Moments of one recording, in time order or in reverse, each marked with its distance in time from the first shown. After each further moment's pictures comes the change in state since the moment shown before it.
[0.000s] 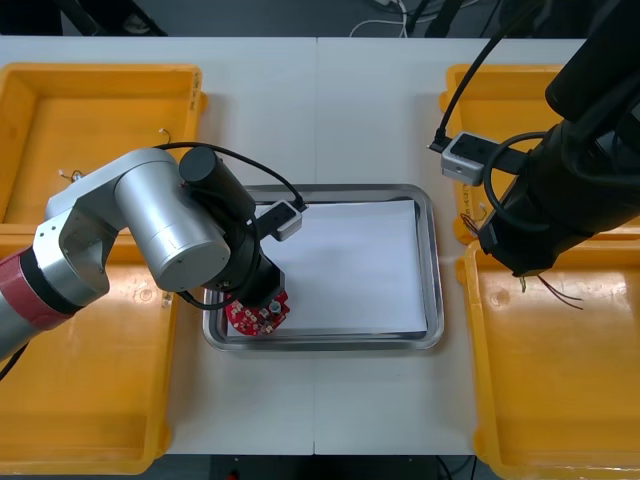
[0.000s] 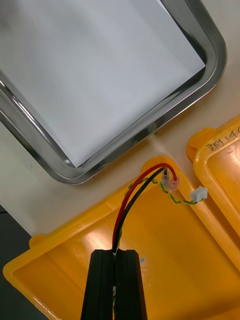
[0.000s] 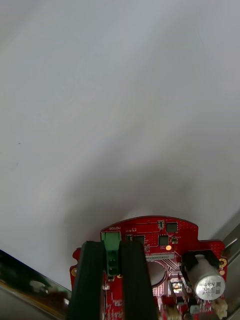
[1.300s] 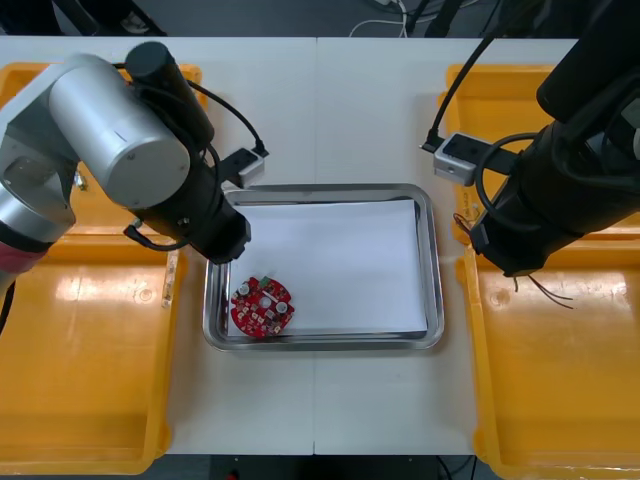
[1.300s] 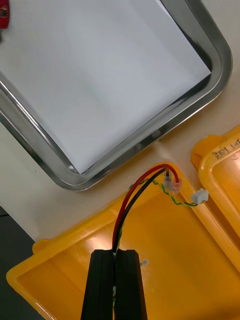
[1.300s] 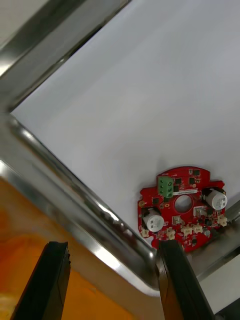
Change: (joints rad) right arm 0.000 0.029 0.002 0.004 0.014 0.000 0.000; left arm -0.068 -0.001 0.236 -0.001 0.097 0.289 0.000
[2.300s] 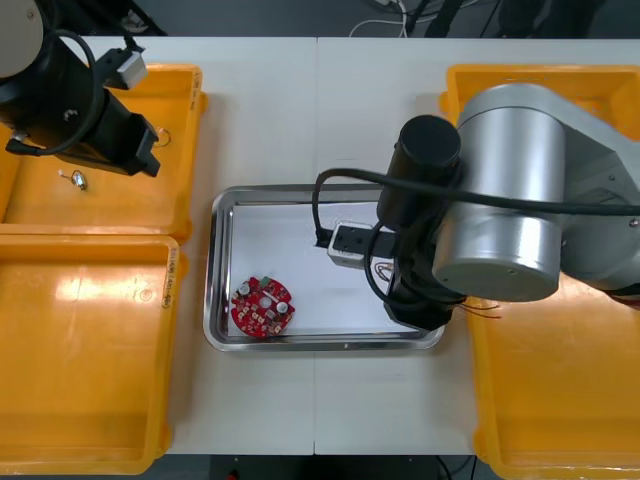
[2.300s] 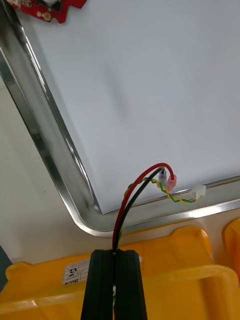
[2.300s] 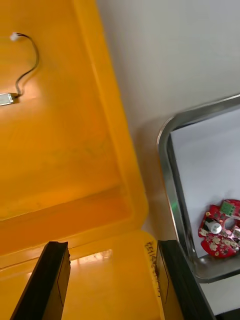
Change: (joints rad) right arm -0.103 0.205 0.415 0.007 0.301 -0.002 0.094; left arm -0.031 -0.010 0.440 0.107 -0.083 0.203 -0.001
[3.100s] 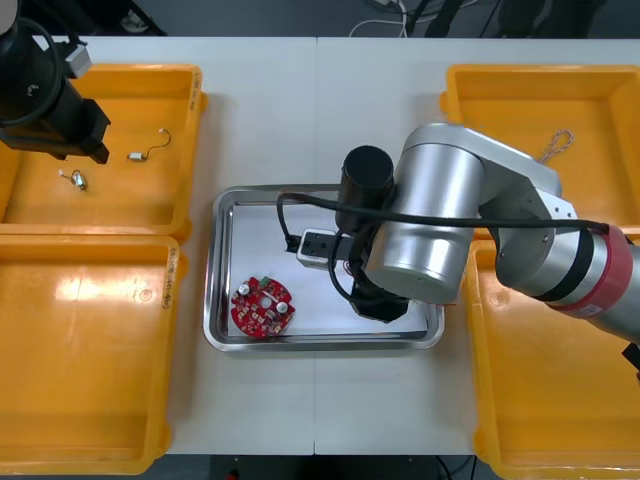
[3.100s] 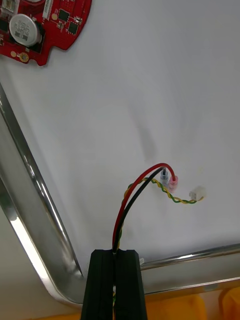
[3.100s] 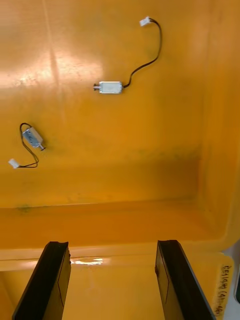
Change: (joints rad) right arm 0.000 0.104 0.100 0.207 0.161 -0.165 0.120; left arm -0.093 0.014 0.059 0.303 -0.171 0.000 -0.089
